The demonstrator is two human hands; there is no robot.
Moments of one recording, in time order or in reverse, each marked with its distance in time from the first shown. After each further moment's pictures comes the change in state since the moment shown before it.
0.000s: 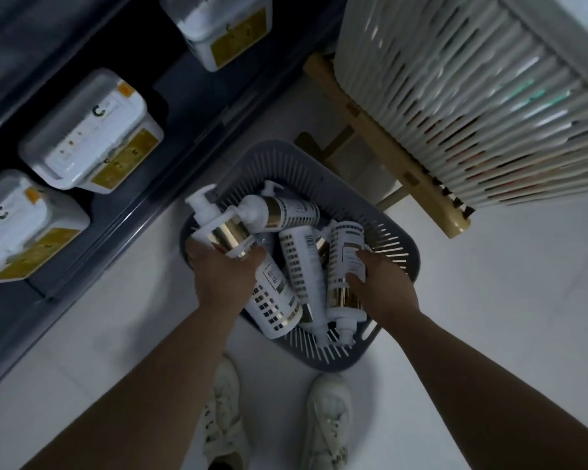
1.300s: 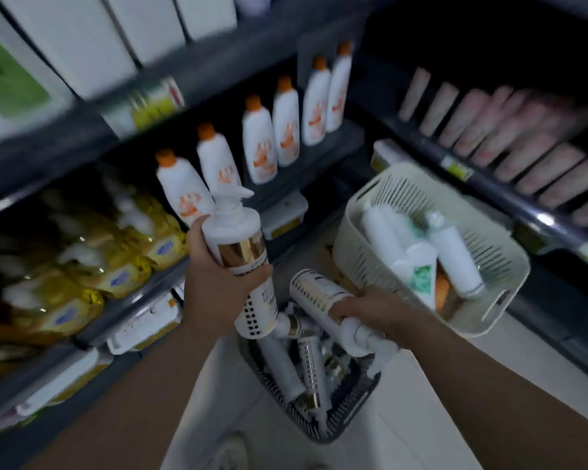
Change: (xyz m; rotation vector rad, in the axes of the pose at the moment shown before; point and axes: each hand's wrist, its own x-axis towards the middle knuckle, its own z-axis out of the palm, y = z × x) left_hand -0.140 0.296 -0.201 -0.217 -0.009 0.538; right_hand -0.140 -0.176 -0.291 0.417 -0.316 0.066
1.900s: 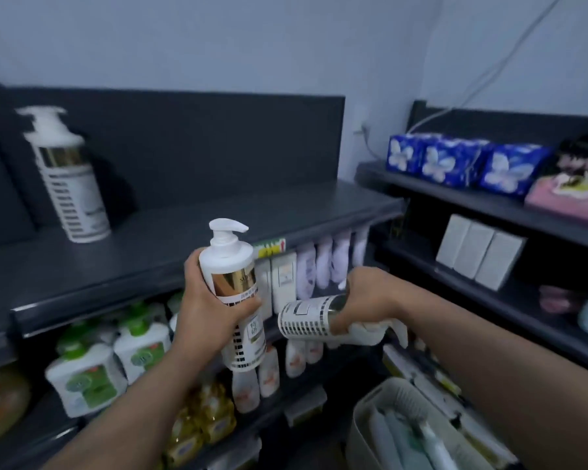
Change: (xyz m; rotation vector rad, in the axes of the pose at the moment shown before) left_hand -0.030 0.364 -0.168 -0.023 0.237 0.360; right_hand -0.350 -0.297 -0.123 -0.780 0.391 -0.624
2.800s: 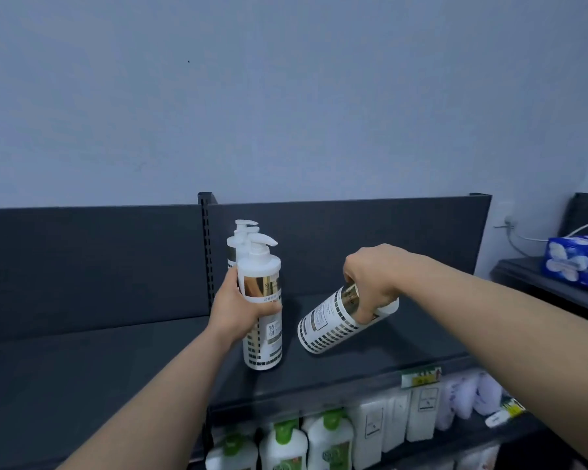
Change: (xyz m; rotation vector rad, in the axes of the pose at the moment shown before) left_hand 0.160 0.041 -0.225 0.081 0.209 -0.156; right_hand 0.064 -0.304 -0.127 -0.730 0.154 -0.437
